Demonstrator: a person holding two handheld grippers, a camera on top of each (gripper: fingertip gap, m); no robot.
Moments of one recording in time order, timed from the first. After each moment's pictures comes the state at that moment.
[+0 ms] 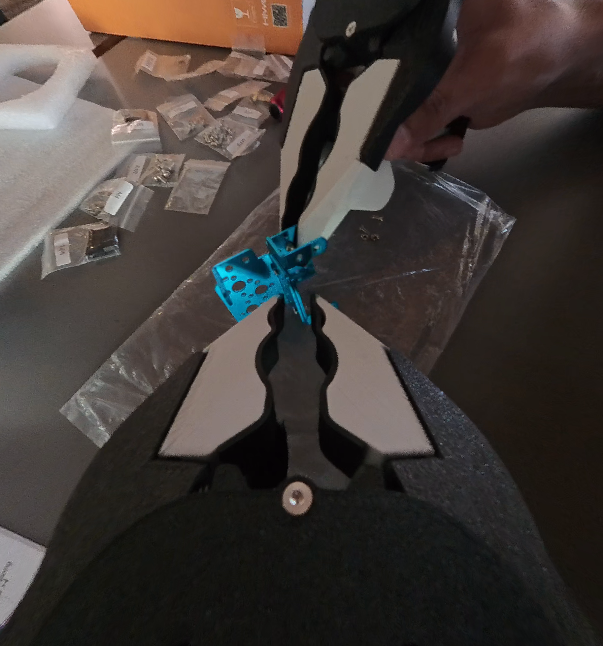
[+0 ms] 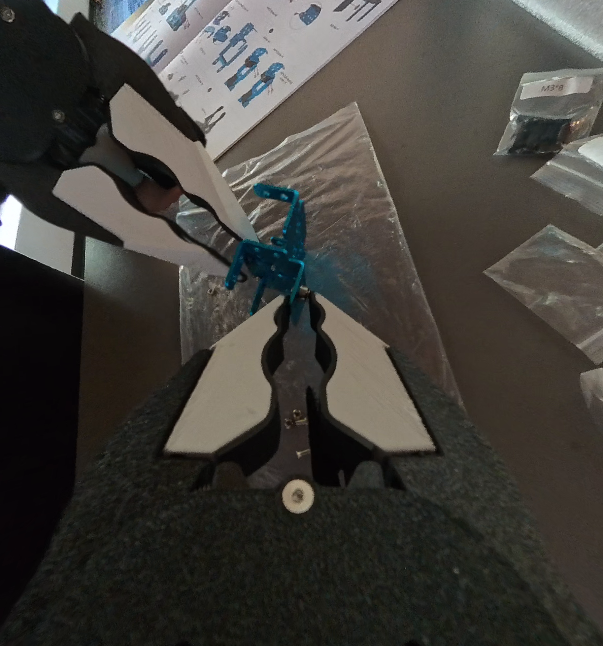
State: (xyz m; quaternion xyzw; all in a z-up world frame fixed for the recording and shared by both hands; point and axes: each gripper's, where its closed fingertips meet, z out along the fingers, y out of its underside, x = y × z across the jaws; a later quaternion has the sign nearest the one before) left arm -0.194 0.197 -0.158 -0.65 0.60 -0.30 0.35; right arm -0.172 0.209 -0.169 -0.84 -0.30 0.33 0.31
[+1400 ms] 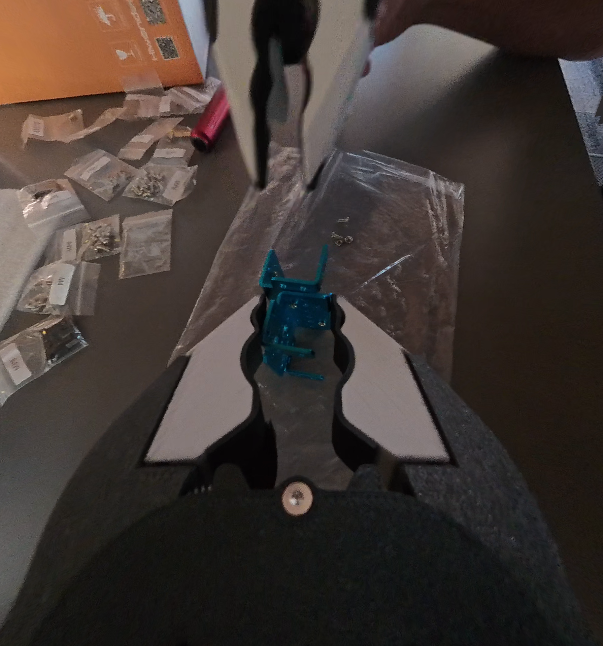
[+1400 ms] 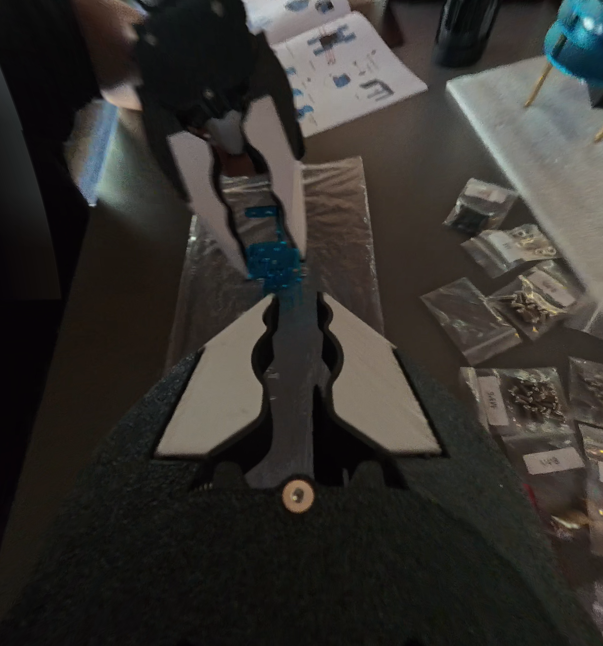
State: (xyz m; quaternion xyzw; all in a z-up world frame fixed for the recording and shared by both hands) left arm -0.175 0.197 -0.160 -0.53 0.71 -0.36 0.30; right arm -0.137 0.200 -0.128 -0.78 -0.40 0.30 0.38
